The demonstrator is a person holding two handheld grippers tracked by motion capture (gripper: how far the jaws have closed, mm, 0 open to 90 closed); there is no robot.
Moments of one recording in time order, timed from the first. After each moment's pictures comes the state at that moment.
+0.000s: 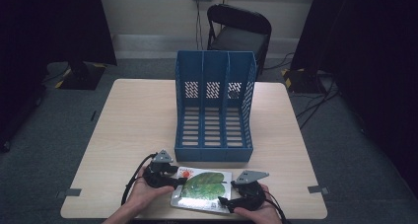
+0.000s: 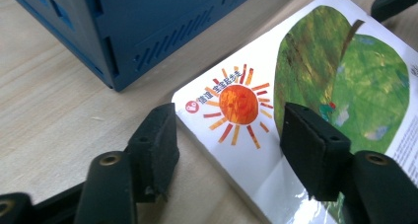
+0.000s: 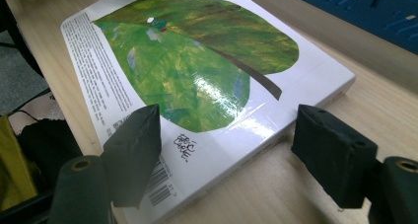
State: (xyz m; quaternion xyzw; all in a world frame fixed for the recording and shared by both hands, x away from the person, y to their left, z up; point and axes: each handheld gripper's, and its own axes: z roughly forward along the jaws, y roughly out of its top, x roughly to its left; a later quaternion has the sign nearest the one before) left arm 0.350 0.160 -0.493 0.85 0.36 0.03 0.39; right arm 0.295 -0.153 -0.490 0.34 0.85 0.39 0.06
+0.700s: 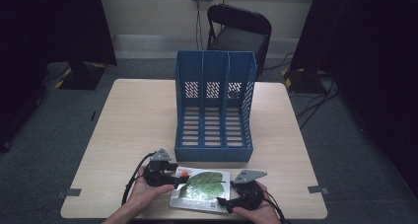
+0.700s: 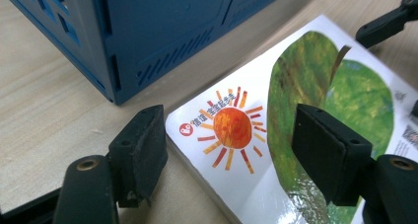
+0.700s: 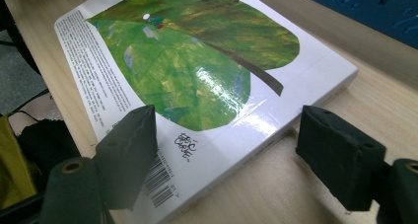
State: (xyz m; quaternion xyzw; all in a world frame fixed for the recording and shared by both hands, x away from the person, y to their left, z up) left arm 0.350 0.161 -0.491 0.83 0.37 0.02 0.43; right arm 0.297 -0.150 -0.491 0.34 0.86 0.38 0.05
